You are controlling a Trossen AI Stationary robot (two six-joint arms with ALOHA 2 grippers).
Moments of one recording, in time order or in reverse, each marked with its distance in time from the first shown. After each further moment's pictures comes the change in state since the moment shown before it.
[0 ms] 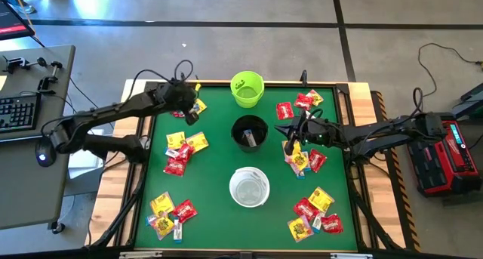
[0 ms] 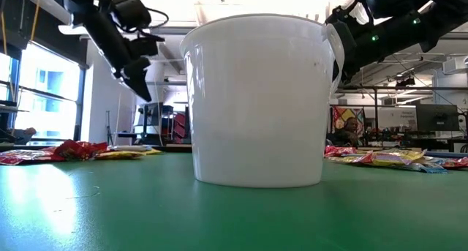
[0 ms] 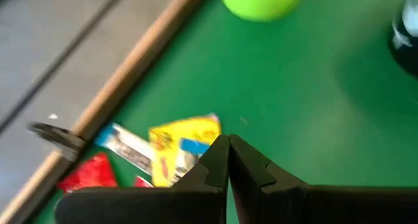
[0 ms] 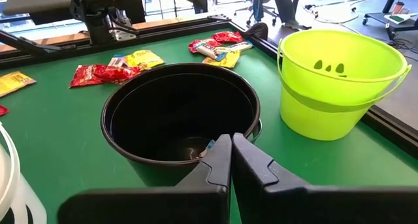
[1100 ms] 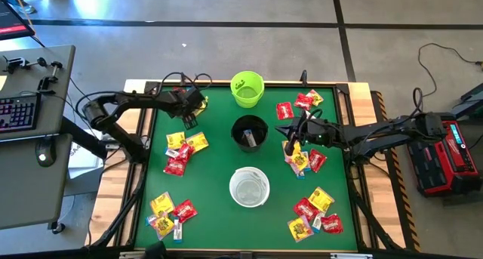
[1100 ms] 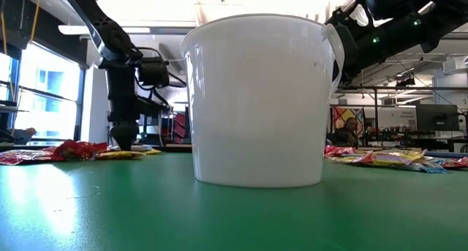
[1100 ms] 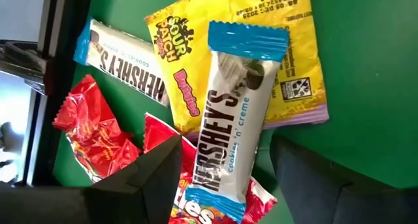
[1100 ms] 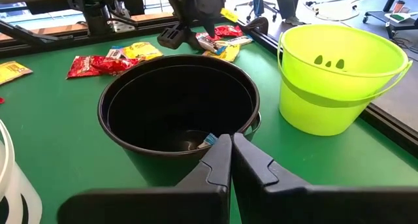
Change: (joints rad) left arm 0.090 0.459 0.005 0.014 -0.238 0.152; right arm 0.000 0.000 -0.004 -0.017 -0.001 -0.008
